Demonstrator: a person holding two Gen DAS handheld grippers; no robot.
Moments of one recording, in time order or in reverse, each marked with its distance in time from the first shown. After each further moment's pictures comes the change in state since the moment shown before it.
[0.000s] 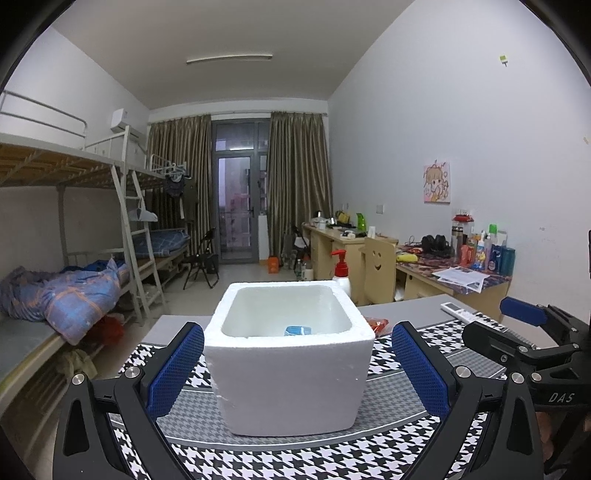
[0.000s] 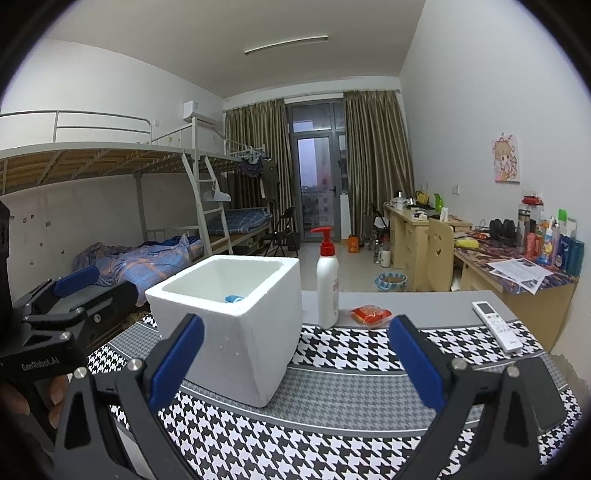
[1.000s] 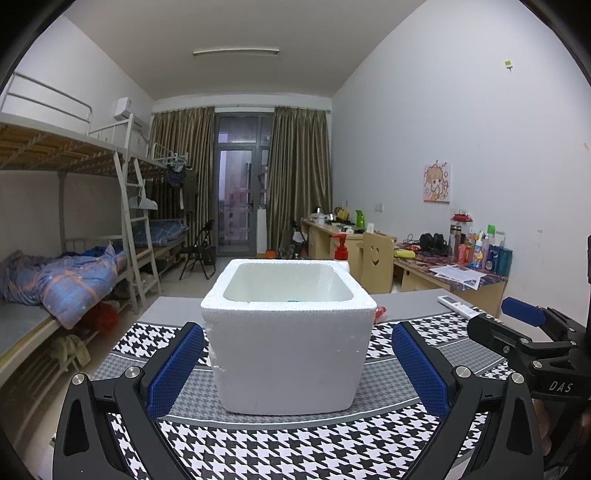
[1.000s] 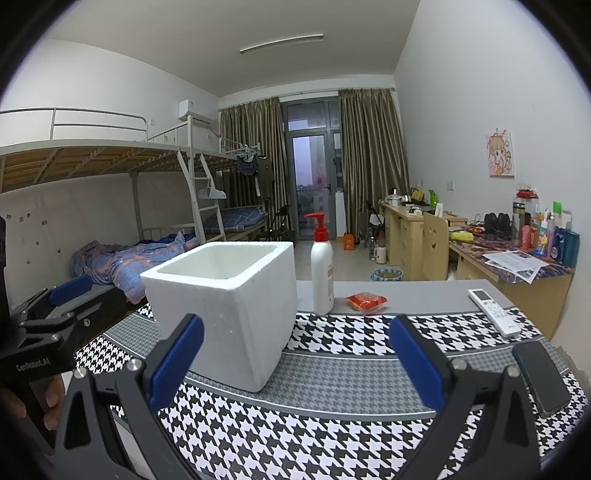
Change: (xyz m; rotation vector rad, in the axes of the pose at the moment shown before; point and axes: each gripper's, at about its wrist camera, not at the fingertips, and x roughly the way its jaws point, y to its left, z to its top) left arm -0.006 0.000 -0.031 -0.035 0.012 -0.011; right arm -0.003 -0.003 -0.017 0.010 0.006 -0.010
